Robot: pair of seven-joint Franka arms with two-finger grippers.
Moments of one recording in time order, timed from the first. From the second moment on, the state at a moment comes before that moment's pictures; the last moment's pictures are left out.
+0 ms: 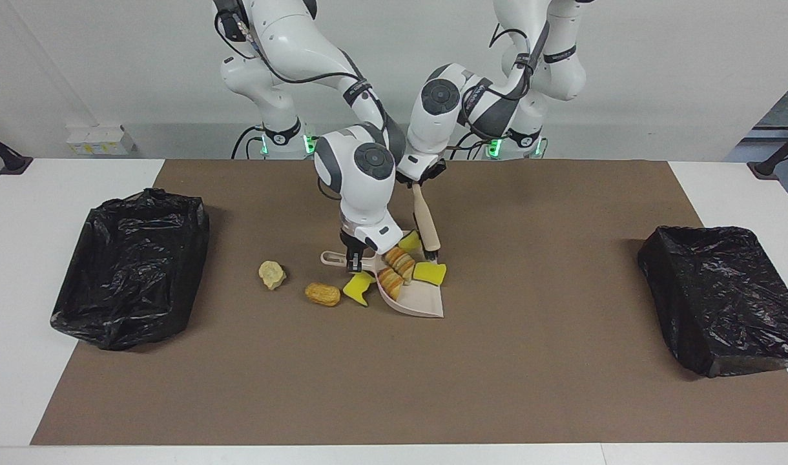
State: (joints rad) left arm -0.80 0.07 0.00 -2.02 -0.26 1.94 -0.84; right arm 0.47 0.41 0.01 -1.67 -0.19 1.98 -1.03
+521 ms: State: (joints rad) left arm -0.80 -0.04 0.01 -2.03 -0.26 1.80 -0.88; right arm 0.44 0.40 0.01 -1.67 -0.19 1.97 -1.06
